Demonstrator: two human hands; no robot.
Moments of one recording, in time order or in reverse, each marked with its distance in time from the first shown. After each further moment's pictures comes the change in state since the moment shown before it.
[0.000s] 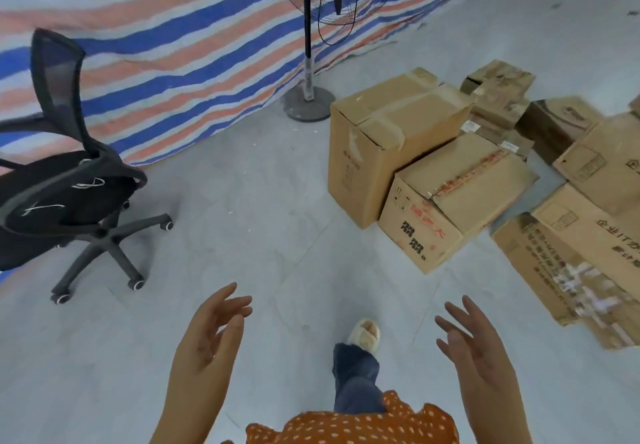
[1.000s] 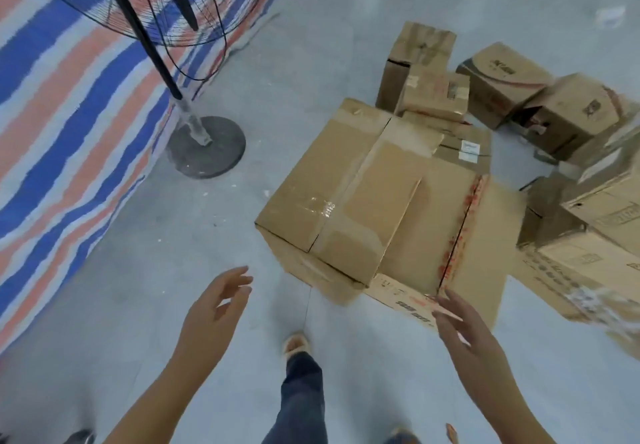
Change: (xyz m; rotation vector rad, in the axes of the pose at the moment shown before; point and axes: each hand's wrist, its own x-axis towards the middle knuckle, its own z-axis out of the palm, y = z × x) left_hand 0.654 0.067 0.264 0.360 -0.617 0.042; right_hand 0.516 -0.089 0.122 -0.014 0.238 0.289
